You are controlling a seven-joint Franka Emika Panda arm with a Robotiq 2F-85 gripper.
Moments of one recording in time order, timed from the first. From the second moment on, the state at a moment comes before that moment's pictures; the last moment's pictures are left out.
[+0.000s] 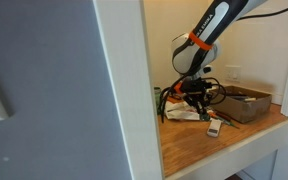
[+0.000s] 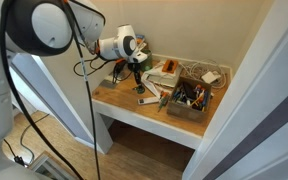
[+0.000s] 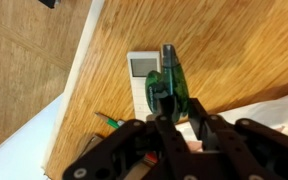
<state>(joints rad) 0.16 0.57 -0.06 -1.75 -0.28 2.20 1.29</state>
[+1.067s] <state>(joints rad) 0.21 0.74 -0.06 -1.55 -0.28 2.03 1.23</state>
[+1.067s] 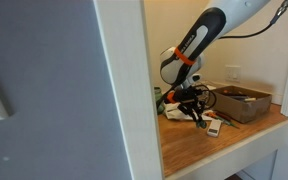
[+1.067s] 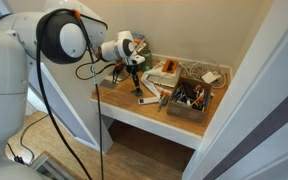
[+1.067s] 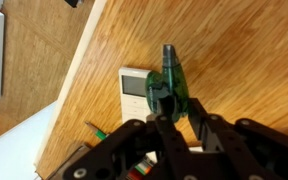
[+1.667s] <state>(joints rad) 0.24 0.89 -0.07 -1.35 -0.28 1.94 1.19</state>
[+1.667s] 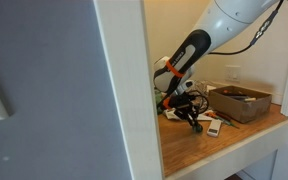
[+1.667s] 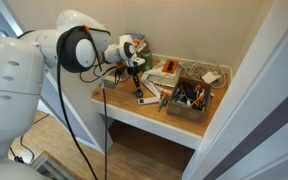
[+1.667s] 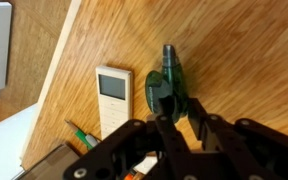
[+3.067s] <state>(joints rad) 0.10 0.63 0.01 -1.48 -0.03 1.98 0.63</state>
